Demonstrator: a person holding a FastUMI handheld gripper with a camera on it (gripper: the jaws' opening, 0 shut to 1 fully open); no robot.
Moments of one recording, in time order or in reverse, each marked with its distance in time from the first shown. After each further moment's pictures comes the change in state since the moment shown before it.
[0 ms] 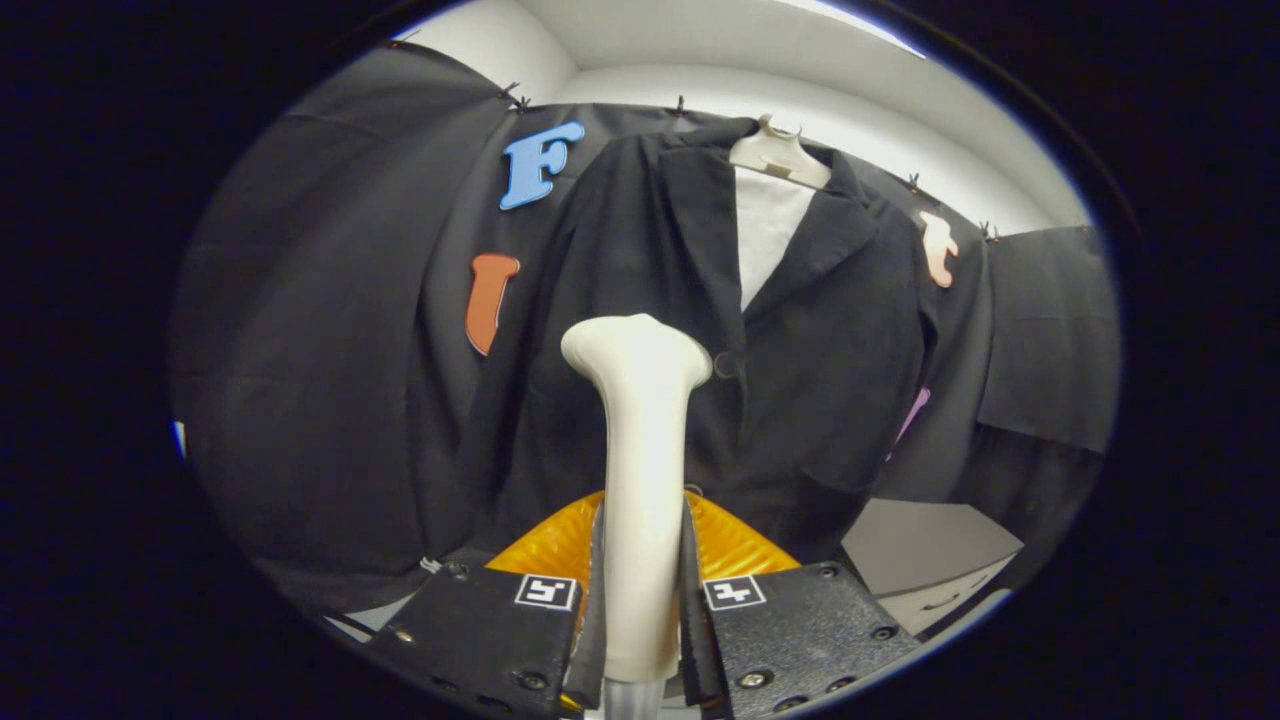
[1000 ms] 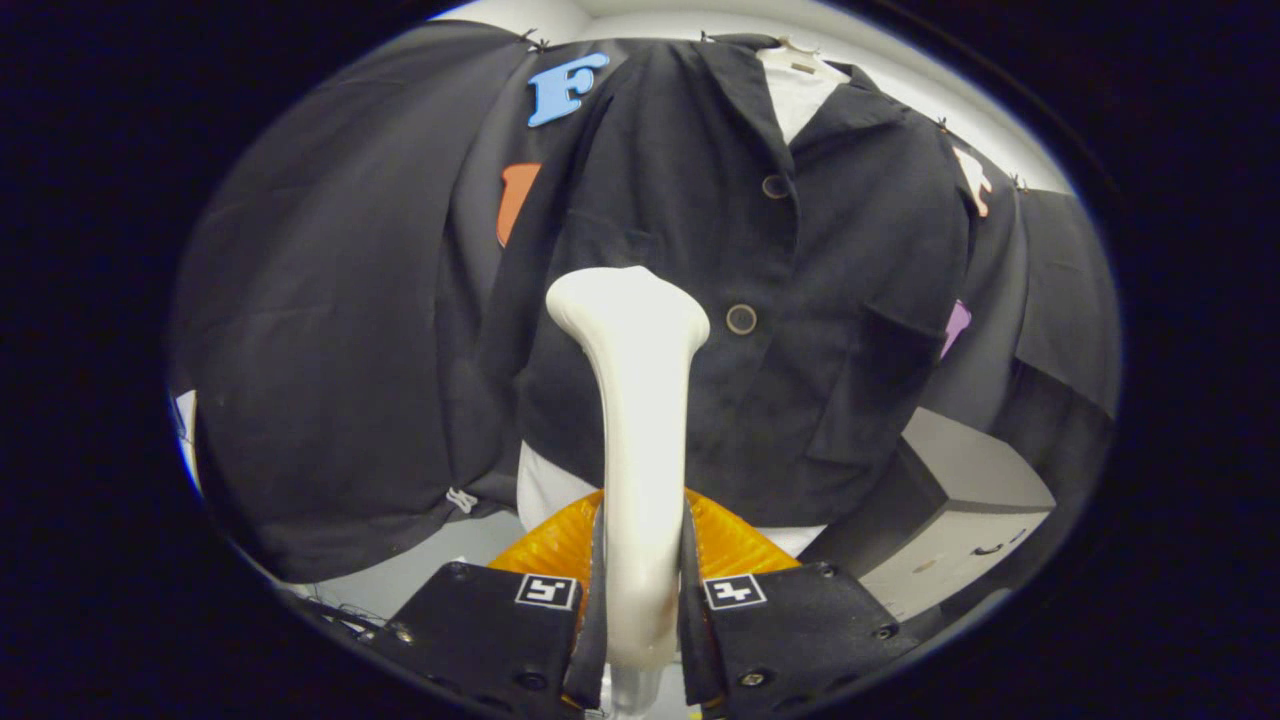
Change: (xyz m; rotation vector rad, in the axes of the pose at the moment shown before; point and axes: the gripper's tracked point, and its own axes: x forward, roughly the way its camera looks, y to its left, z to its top) arm 0.002 0.019 -0.131 -0.033 0.239 0.095
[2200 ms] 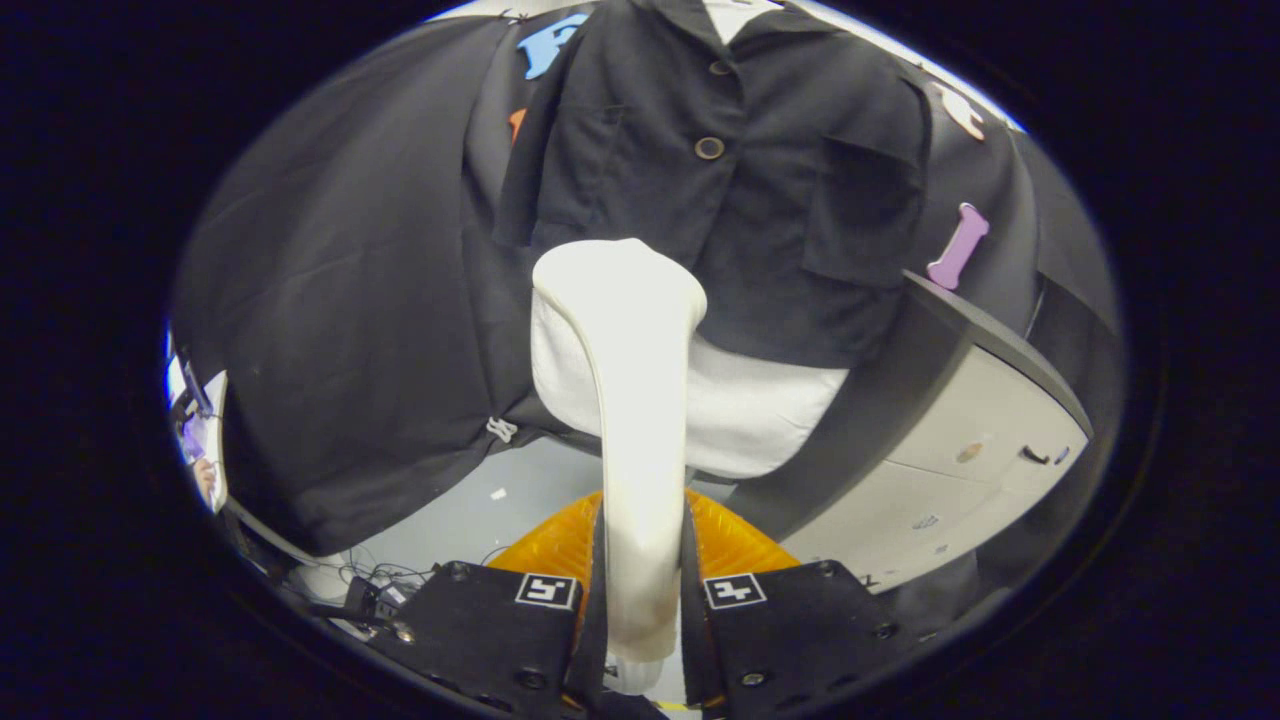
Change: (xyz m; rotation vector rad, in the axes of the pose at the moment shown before) arm -0.064 -0.033 -0.122 0.095 0.203 0.081
